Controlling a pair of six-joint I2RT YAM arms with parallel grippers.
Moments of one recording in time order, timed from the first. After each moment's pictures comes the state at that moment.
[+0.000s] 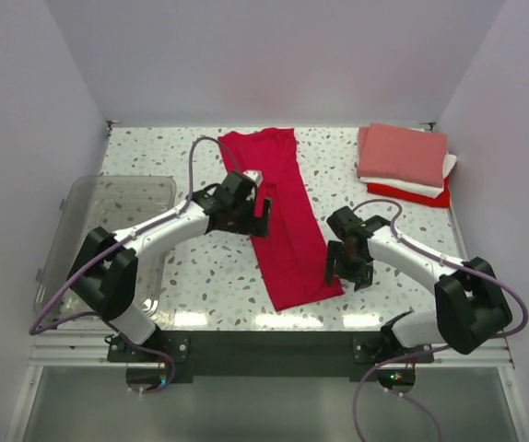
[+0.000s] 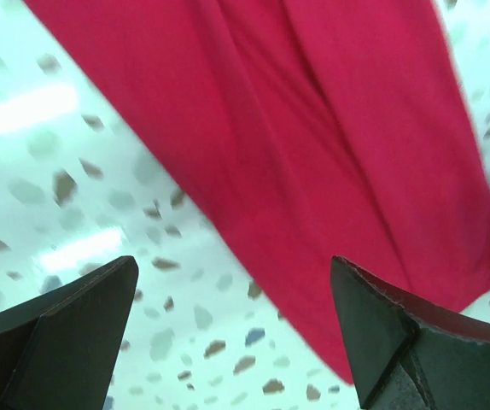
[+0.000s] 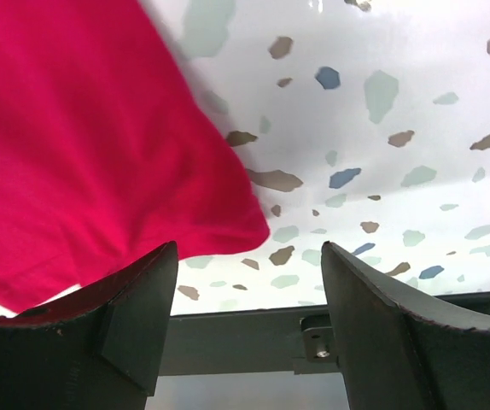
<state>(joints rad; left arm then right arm) -0.65 1.62 1.18 -0.48 -0.01 -0.45 0.53 1.38 0.81 -0.91 0.05 0.71</state>
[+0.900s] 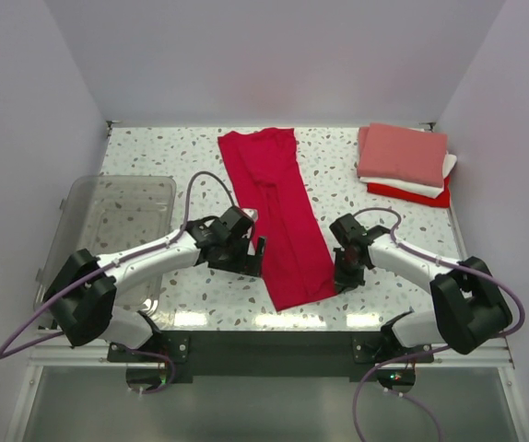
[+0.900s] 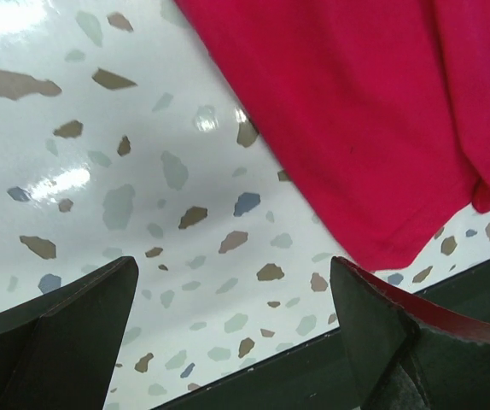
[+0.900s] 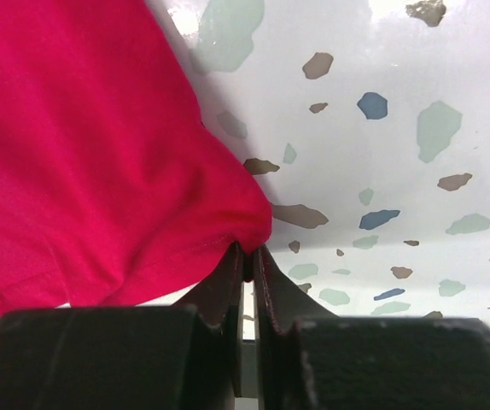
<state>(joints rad) -0.80 1.43 0.91 -0.59 0.01 -0.58 0.50 1.37 0.68 -0.74 -0.02 0.68</state>
